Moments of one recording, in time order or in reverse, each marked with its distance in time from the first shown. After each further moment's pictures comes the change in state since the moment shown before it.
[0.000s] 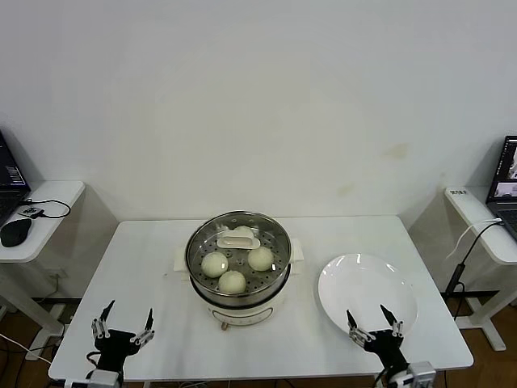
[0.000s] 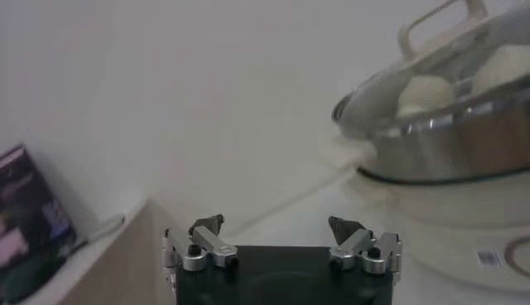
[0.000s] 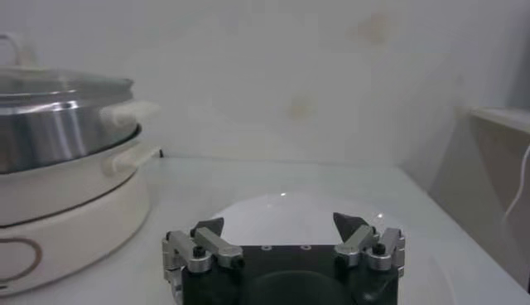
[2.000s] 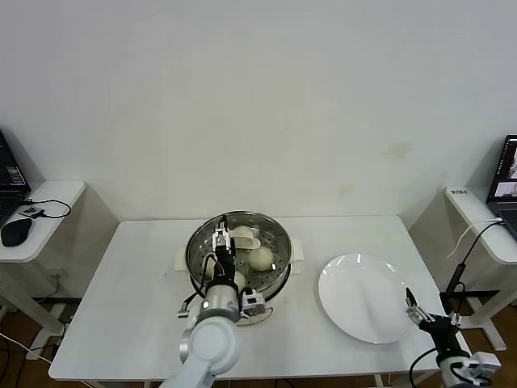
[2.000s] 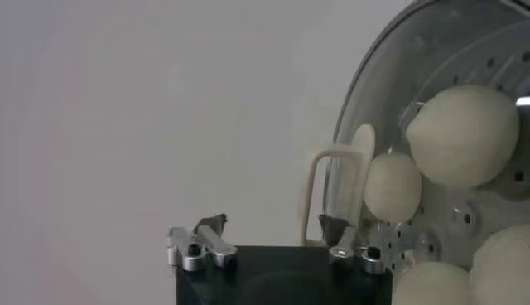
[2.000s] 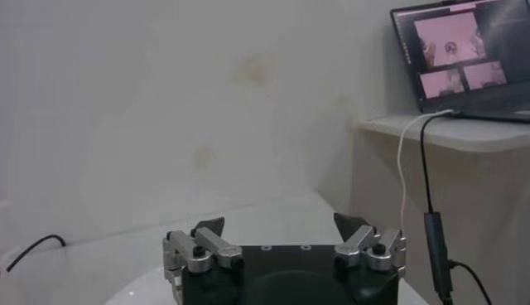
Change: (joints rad) left arm -0.659 -0.063 0.676 0.143 1.287 0.450 0.325; right arm 0.144 0.061 0.301 -0.186 0.244 0.073 -0.134
